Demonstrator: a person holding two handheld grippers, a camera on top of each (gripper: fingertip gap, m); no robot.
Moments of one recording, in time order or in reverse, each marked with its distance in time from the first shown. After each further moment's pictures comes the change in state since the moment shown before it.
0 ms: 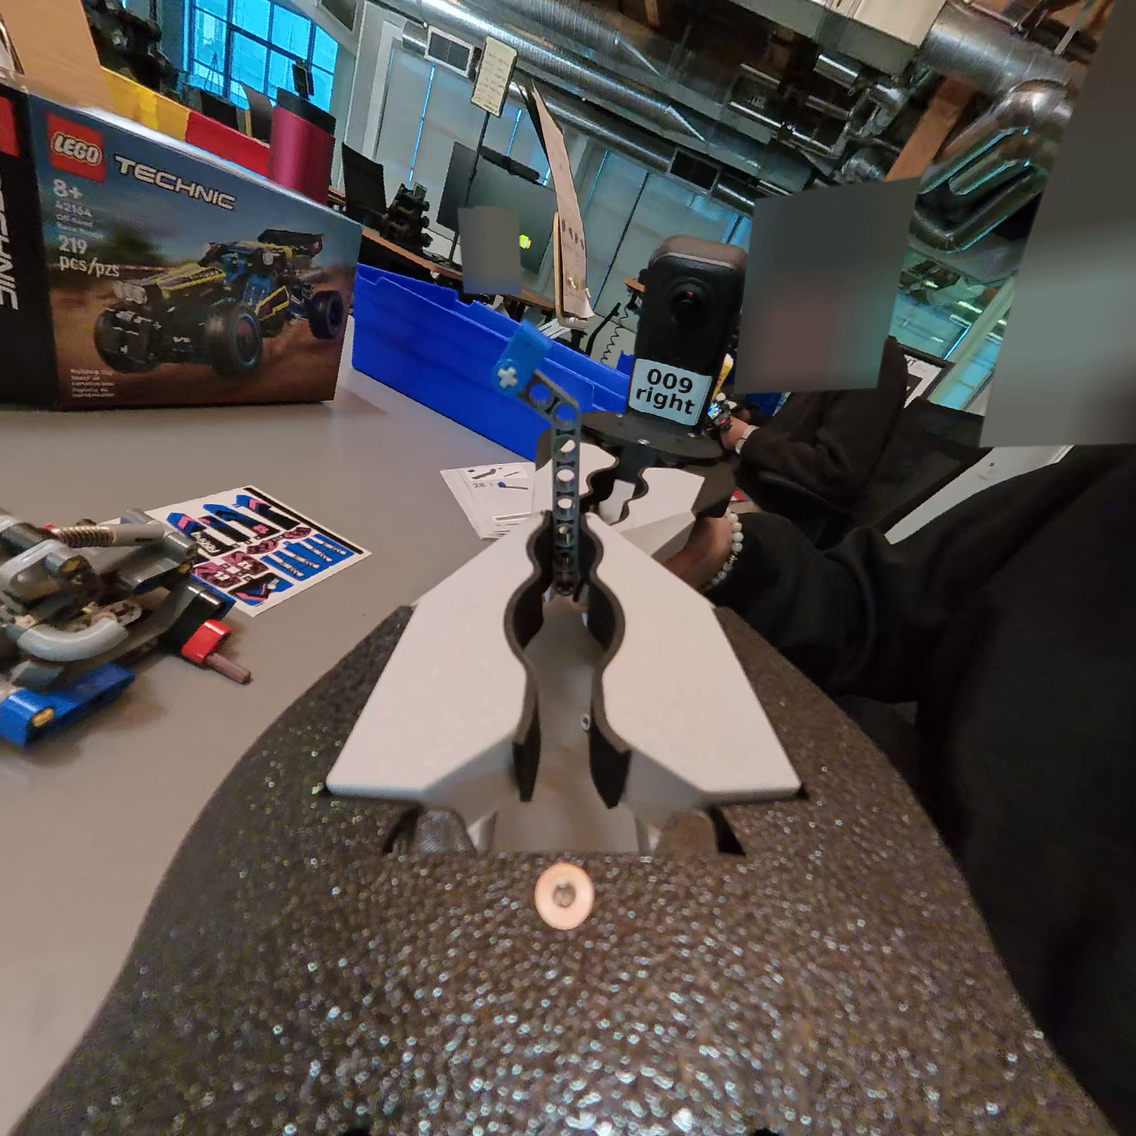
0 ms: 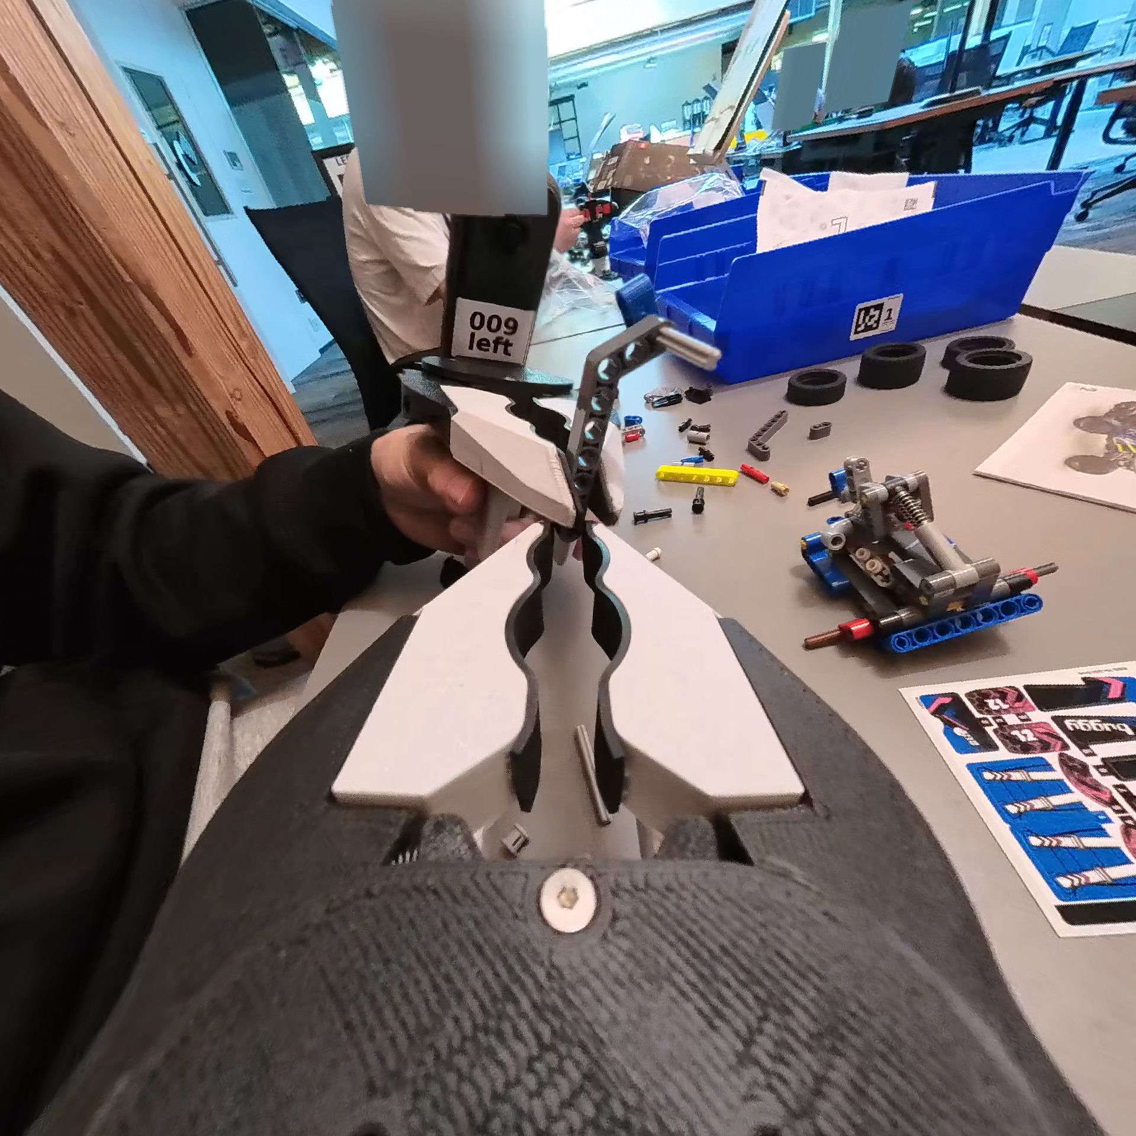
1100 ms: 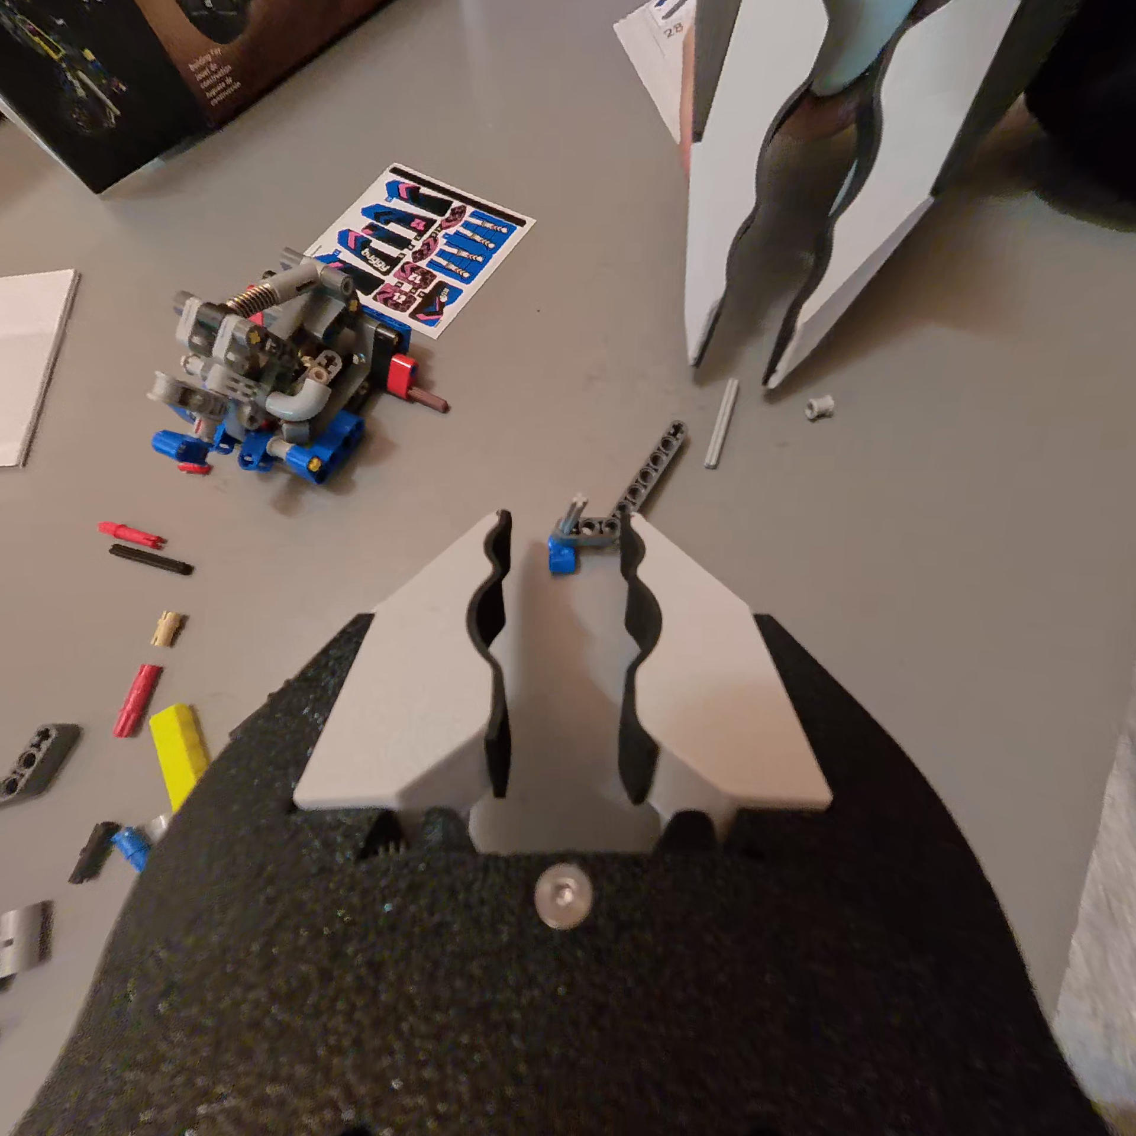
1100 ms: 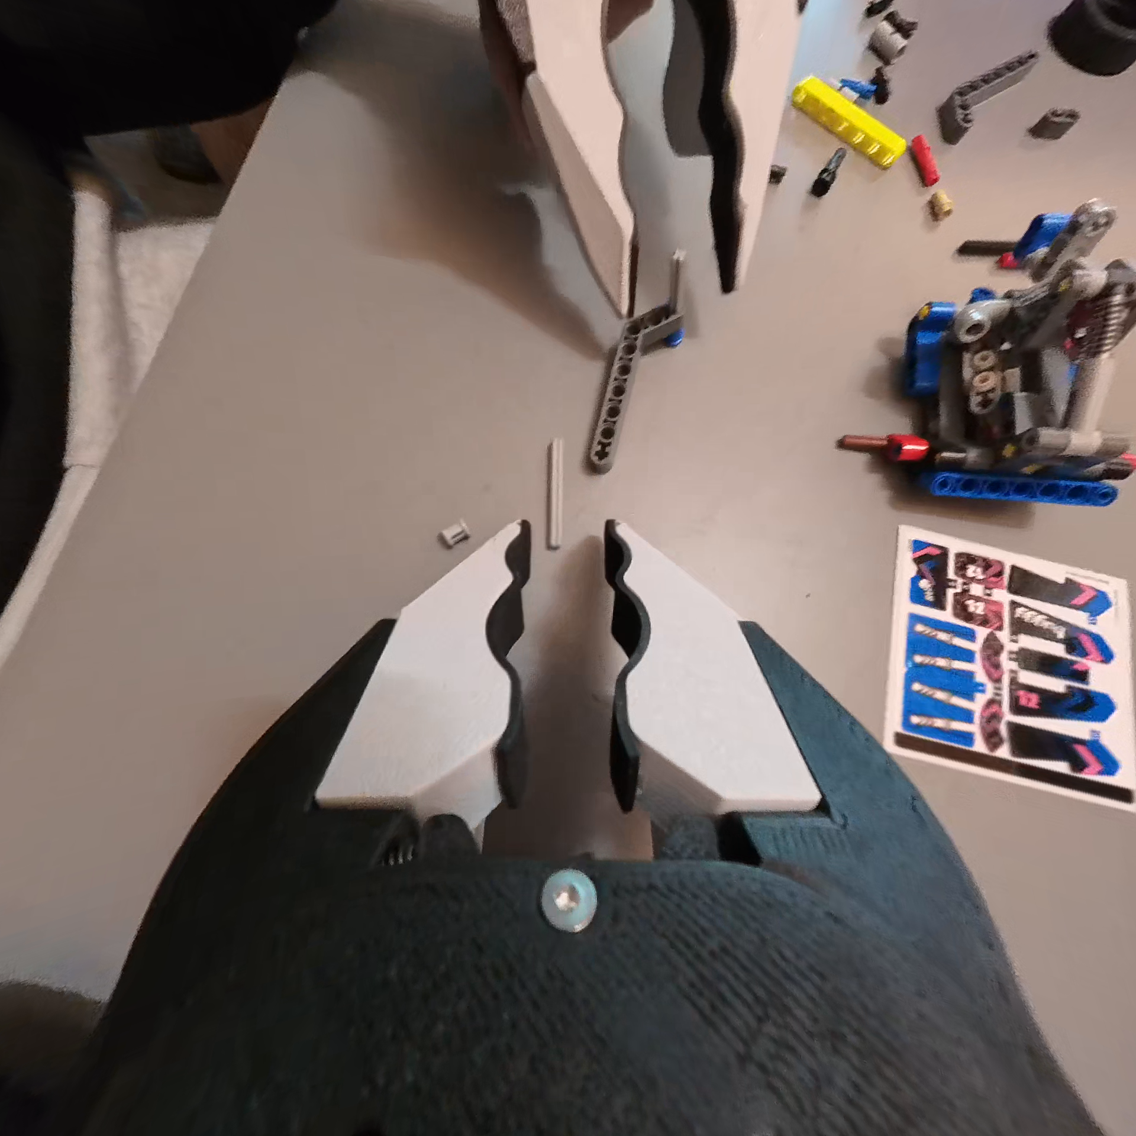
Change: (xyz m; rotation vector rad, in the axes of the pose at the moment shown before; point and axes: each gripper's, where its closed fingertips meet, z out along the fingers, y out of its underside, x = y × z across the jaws) left arm -0.057 0.068 -0.057 -0.671 -0.370 0.363; right arm 0.014 0.090 -0.039 -0.660 -0.119 -0.342
